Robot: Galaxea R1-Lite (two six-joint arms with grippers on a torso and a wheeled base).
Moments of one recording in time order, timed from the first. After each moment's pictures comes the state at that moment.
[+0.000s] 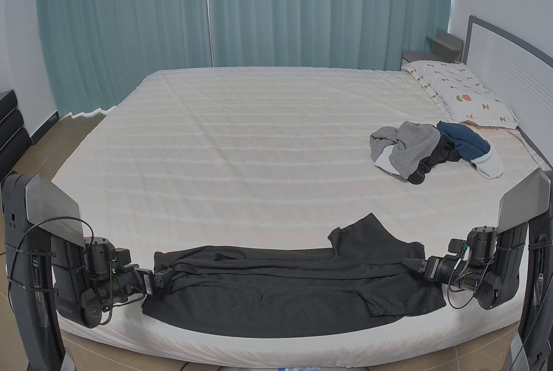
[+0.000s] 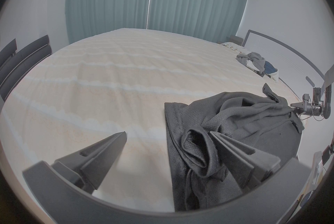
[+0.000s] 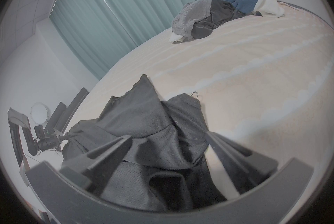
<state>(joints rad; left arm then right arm) 0.03 2.40 -0.22 -1.55 -0.20 -0.06 -0.03 2.42 -0.29 -1.55 0.37 0.34</state>
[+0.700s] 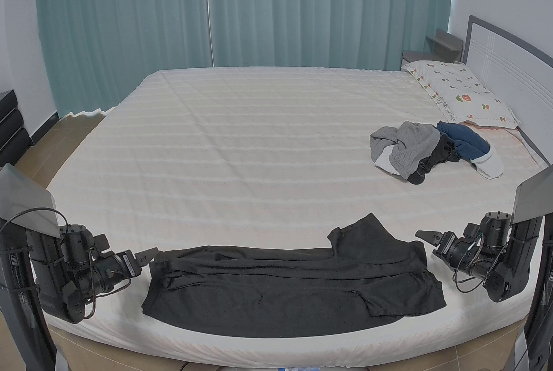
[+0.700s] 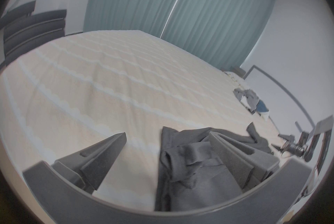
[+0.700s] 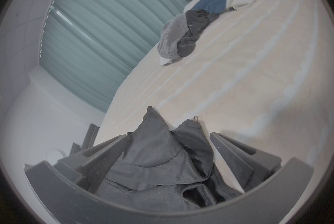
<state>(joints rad) 0.07 2.24 -0.18 -1.55 -0.29 -0.40 -0.05 2.30 -0.28 -1.55 0.36 0.72</state>
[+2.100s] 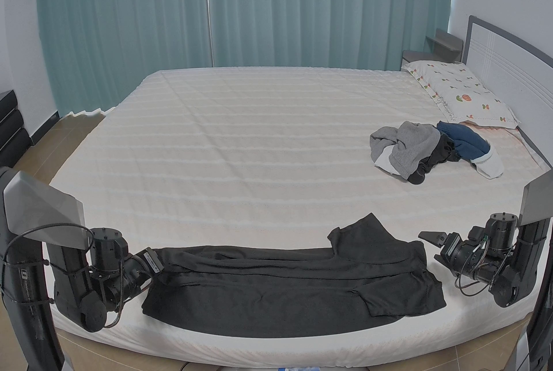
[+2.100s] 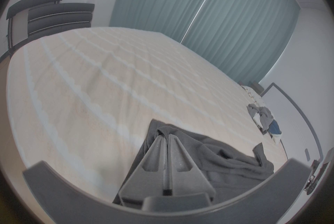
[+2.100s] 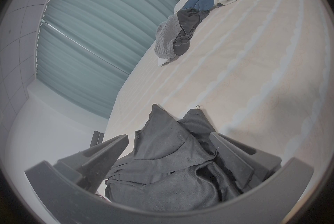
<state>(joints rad) -0.15 2.22 -0.21 -1.50 0.10 -0.63 -0.01 2.21 -0.19 -1.55 0.33 0.78</state>
